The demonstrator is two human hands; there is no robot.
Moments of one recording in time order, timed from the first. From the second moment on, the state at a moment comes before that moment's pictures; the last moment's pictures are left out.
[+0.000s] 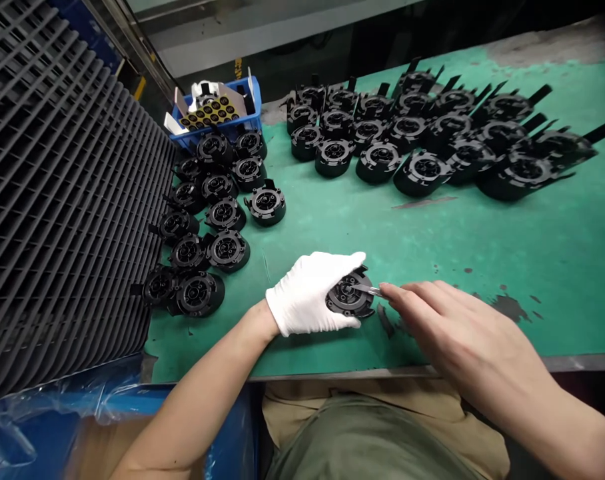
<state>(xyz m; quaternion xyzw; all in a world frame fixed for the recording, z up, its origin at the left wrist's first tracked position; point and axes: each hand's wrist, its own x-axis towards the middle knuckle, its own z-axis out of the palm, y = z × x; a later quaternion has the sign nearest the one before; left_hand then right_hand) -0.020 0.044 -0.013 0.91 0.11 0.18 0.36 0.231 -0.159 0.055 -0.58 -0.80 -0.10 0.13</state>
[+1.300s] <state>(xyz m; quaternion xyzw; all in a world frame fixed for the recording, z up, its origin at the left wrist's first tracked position) 0.034 0.039 -0.006 0.86 0.18 0.11 0.46 0.320 -0.138 0.028 -0.54 -0.82 -0.05 0.19</state>
